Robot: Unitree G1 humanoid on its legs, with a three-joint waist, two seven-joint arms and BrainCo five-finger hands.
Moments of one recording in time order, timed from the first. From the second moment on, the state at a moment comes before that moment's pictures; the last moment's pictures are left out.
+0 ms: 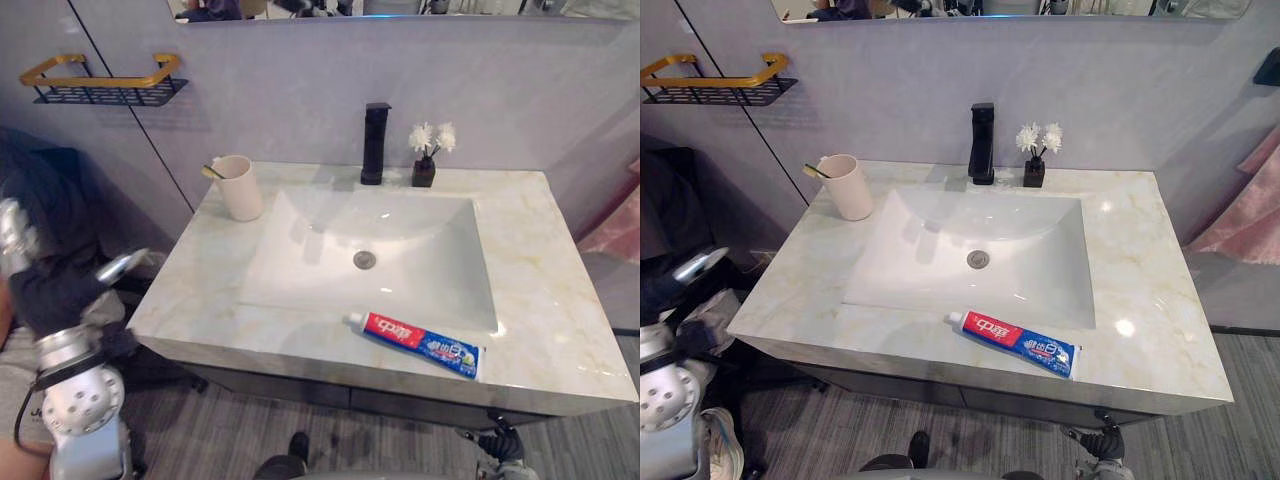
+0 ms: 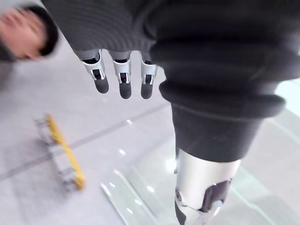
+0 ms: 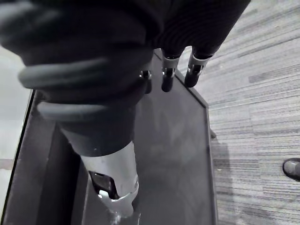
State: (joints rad) left arm 0.16 0.35 0.27 -0.55 0.13 -0.26 0.26; right arm 0.27 -0.14 -0.23 0.67 -0.01 -0.10 -0.13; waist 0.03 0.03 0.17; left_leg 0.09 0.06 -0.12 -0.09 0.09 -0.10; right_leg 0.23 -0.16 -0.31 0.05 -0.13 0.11
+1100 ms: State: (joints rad) left arm -0.35 0.47 -0.63 0.16 0.64 -0.25 -0.02; right arm 0.11 -0.19 -0.10 0.76 0.00 -0.11 -0.08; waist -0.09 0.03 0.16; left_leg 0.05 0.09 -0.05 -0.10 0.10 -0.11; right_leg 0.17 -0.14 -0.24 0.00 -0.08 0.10
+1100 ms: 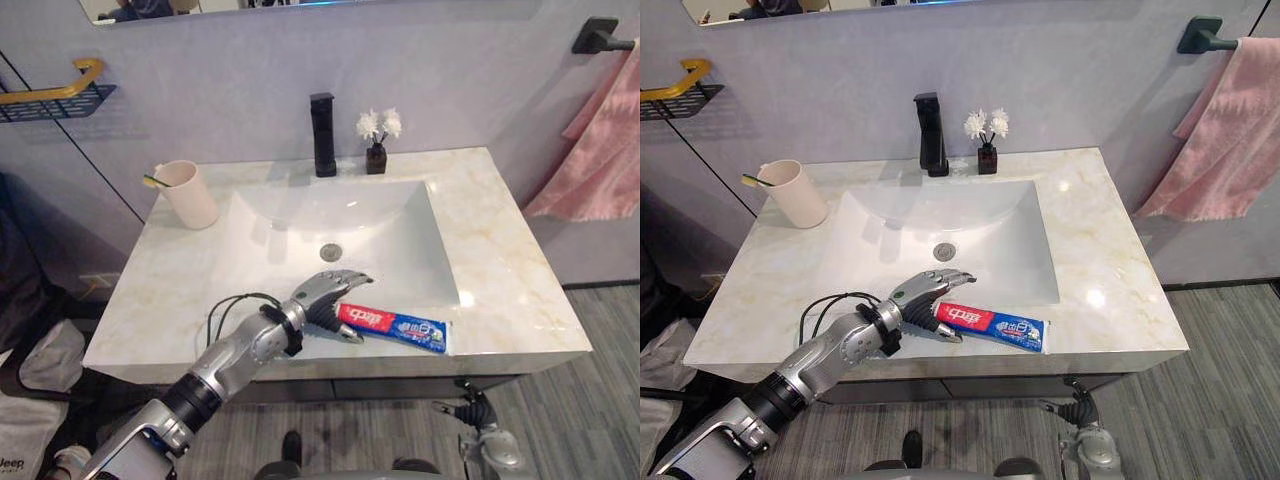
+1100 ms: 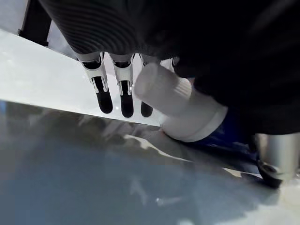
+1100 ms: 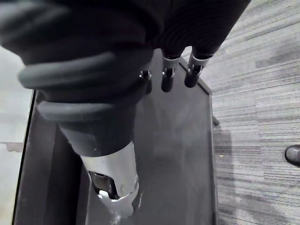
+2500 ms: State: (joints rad) left arm -0.02 0.27 -0.12 -0.34 0.35 -0.20 0.18; right arm -0.33 -0.37 -0.15 -0.34 0.57 -0.37 -0.08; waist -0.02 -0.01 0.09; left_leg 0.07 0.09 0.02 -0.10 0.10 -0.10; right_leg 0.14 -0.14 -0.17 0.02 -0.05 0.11
